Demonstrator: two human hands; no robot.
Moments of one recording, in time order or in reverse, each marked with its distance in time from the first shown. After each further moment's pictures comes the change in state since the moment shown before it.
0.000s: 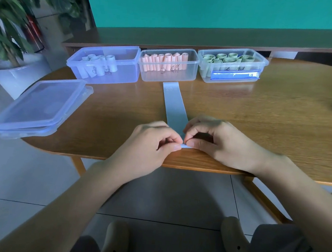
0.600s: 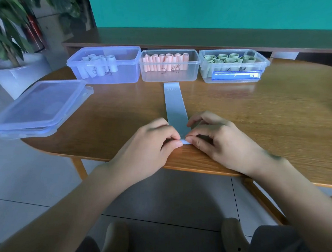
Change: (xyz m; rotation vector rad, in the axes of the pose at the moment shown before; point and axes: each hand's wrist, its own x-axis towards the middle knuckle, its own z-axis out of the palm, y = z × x) left_hand 0.001 0.000 0.005 0.118 0.060 -0.014; right_hand 0.001 0.009 0.007 -0.219 0.124 -0.043
